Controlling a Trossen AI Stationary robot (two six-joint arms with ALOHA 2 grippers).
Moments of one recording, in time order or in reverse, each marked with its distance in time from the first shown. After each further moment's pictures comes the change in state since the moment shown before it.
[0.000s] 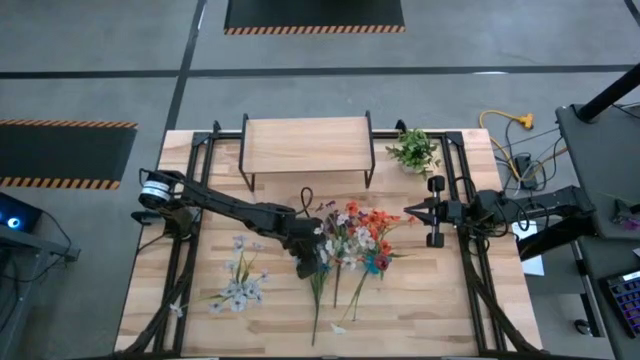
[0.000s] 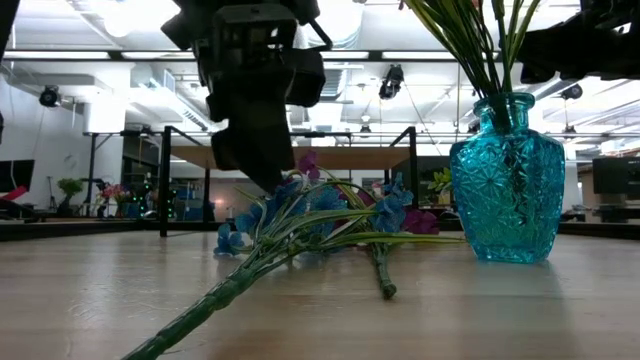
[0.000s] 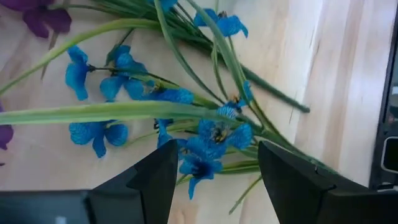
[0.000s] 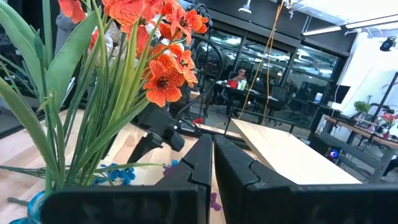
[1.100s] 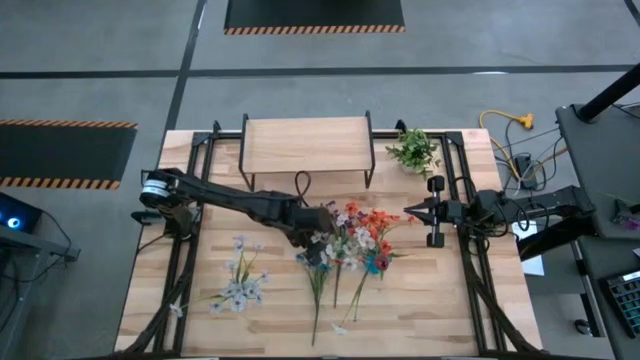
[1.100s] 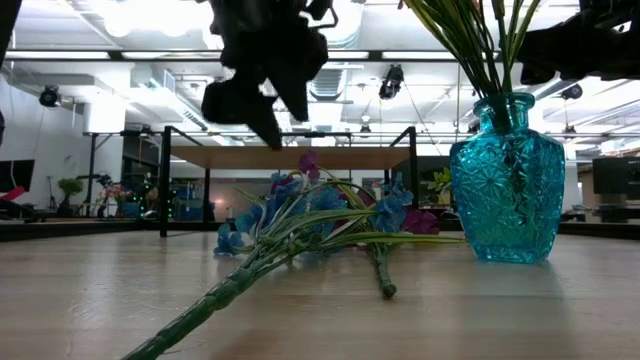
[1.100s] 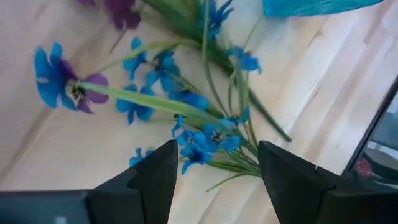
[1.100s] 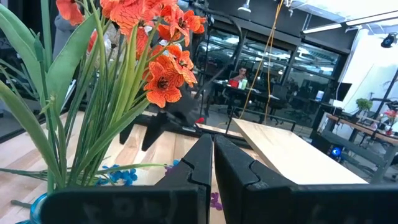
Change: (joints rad) left arm 0.029 0.000 0.231 -0.328 -0.053 -0.270; right arm 0.000 -0.001 0.000 -0.001 0.000 0.019
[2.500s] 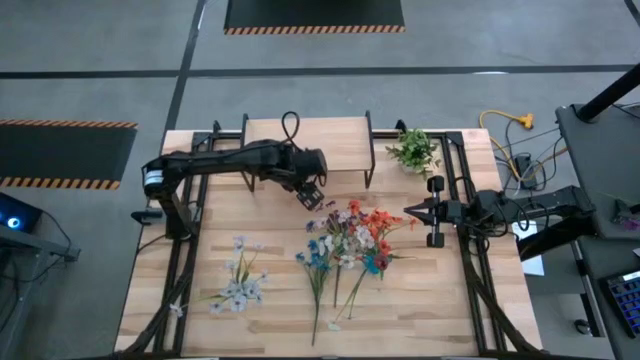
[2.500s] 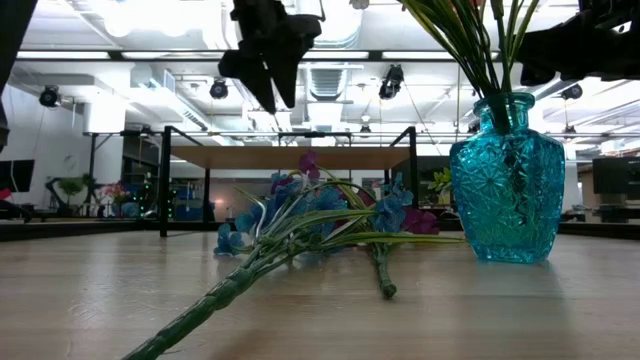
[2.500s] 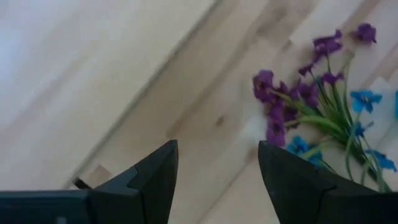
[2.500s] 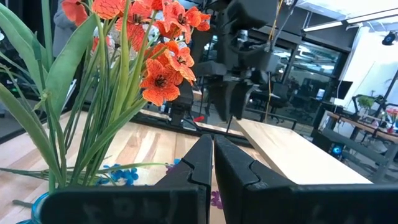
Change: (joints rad) left arm 0.248 -0.003 0.344 -0.461 -0.355 0.262; right arm 0.000 0.000 0.000 -0.005 0.000 0.008
